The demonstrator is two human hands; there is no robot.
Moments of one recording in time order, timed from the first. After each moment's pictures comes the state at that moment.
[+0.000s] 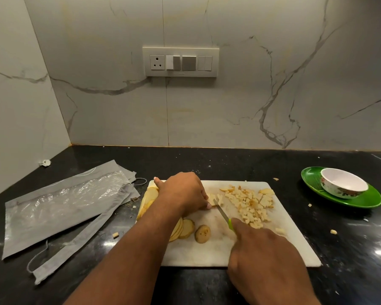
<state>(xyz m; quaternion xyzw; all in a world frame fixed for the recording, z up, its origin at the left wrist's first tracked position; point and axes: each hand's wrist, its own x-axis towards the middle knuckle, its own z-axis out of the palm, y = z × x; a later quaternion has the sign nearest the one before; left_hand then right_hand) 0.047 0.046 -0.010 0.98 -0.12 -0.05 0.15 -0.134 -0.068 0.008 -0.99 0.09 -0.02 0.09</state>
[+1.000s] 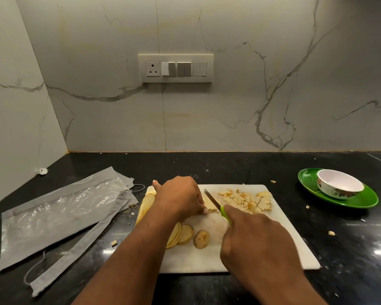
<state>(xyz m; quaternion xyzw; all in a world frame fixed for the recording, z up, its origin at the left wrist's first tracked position) 0.049 0.050 -0.010 0.98 -0.13 -0.03 0.14 -0.126 -0.063 0.022 -0.99 0.08 -0.10 0.09</state>
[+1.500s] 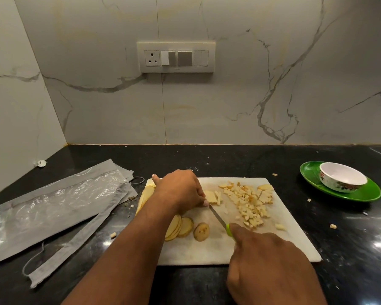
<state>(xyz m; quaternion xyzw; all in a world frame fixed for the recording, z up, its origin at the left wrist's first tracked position) 0.049 0.053 -0.010 0.97 -0.15 -0.05 0.15 -0.147 -0.062 0.022 -0.99 0.08 -0.01 0.11</state>
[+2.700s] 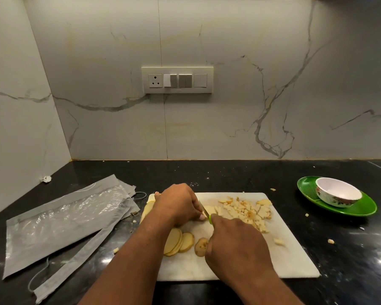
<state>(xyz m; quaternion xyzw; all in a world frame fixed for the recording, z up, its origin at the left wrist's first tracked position) 0.058 0.059 -0.014 0.96 -0.14 -0.07 0.25 -0.104 -0.048 0.015 -0.99 0.04 -0.06 0.11</state>
